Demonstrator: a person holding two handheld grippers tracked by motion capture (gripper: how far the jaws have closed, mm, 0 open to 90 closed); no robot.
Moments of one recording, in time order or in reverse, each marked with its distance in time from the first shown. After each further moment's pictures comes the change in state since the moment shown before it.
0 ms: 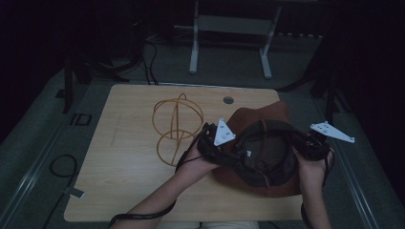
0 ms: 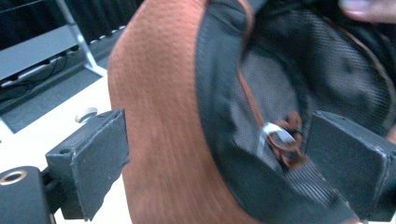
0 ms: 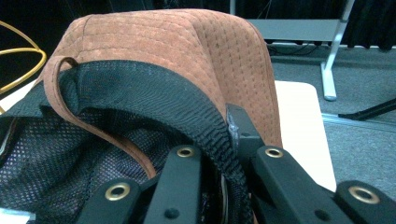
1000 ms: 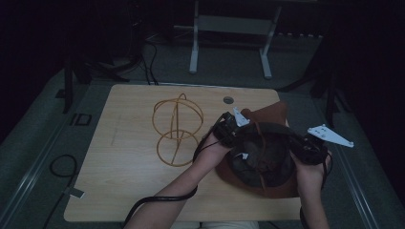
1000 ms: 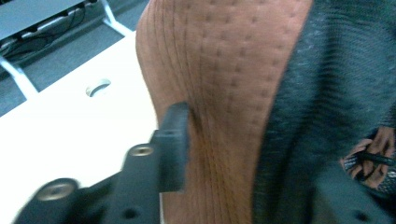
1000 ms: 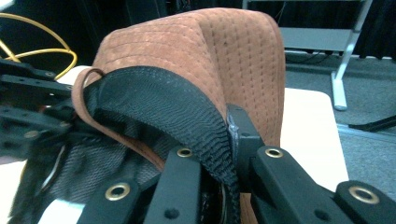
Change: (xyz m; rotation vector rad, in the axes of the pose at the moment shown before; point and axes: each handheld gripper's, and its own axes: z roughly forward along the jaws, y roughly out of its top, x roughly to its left) left arm 0.014 0.015 0.068 0.189 0.116 -0.042; right arm 0.018 0.000 -0.011 -0.022 0.040 -0.032
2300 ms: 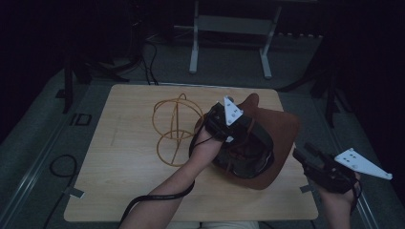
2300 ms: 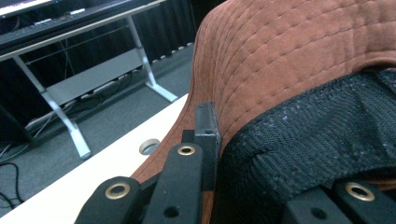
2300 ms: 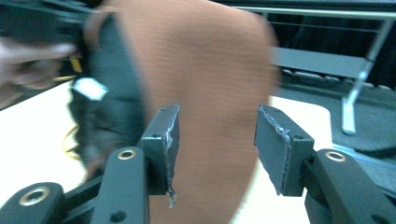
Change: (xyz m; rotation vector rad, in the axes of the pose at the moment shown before) left arm 0.012 0.012 -0.052 -0.288 0.099 0.013; right arm -0.004 -0.016 -0.077 -0.065 0.080 -0.092
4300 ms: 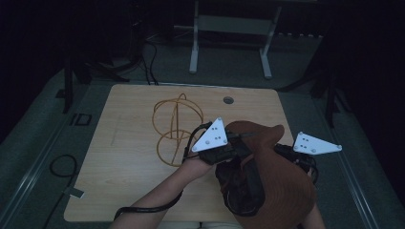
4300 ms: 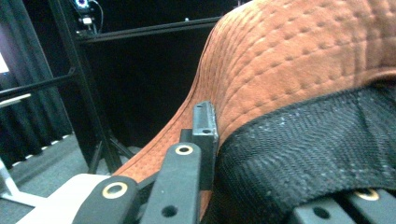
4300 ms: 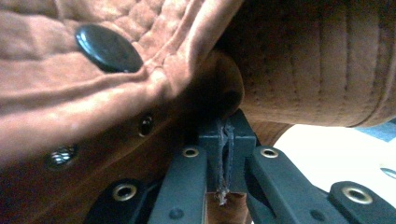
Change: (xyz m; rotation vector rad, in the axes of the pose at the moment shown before) left arm -0.013 -0.014 -0.059 -0.369 -0.518 0.065; right arm 0.057 0.028 0.067 -0.050 0.553 -0.076
